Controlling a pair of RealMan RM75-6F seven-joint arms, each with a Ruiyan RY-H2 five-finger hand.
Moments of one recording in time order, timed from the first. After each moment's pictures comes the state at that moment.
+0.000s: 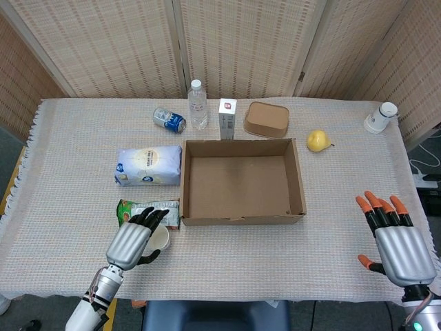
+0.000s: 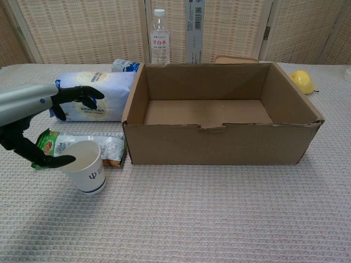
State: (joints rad) left arm -0.41 -1.40 -0.11 -2.09 1.19 1.20 0.76; right arm 0.06 -0.74 0.02 -2.36 -1.44 1.44 -0.56
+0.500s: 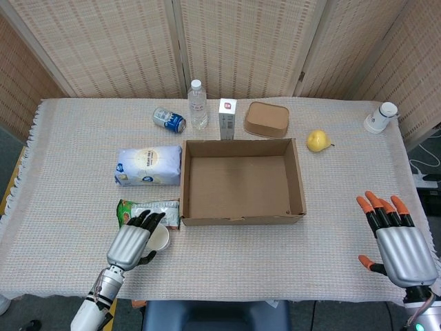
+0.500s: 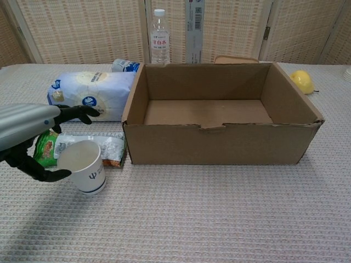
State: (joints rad) left arm -0.42 -1.46 -0.05 -1.98 1.18 1.24 0.77; right arm 0.06 -0.73 0.01 -2.36 -1.45 1.44 -0.54
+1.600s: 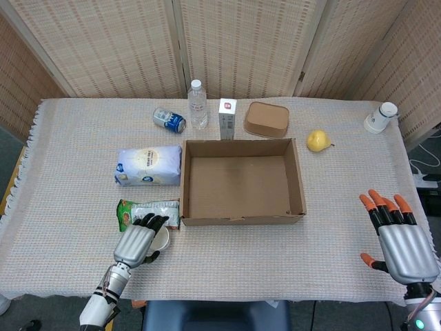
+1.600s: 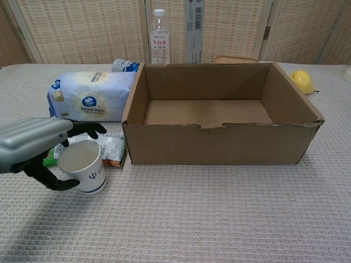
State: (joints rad) left arm -0.48 -1.52 -0.04 -1.89 1.12 1.22 0.74; right arm 0.08 -0.74 0.02 -2.36 -1.40 1.43 -0.55
